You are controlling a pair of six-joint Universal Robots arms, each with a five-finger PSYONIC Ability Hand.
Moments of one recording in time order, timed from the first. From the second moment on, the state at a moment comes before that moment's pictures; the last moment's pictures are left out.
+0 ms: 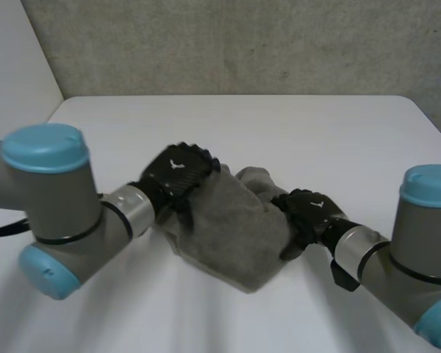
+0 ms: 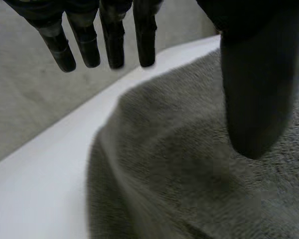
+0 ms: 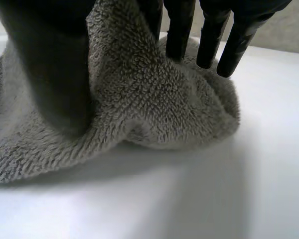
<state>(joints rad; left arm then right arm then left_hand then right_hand) 4.21 -2.04 -1.48 3.24 -1.27 3.43 1.97 -1.17 1.73 -0.11 1.28 3.15 0.34 0.34 0.23 0.24 0.16 0.60 0.62 0.23 0.25 0.43</state>
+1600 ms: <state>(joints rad) 4.24 -1.76 -1.49 3.27 -1.40 3.24 1.99 -1.32 1.33 0.04 1.16 2.78 1.26 1.29 0.23 0.24 1.12 1.30 1.27 0.23 0.25 1.14</state>
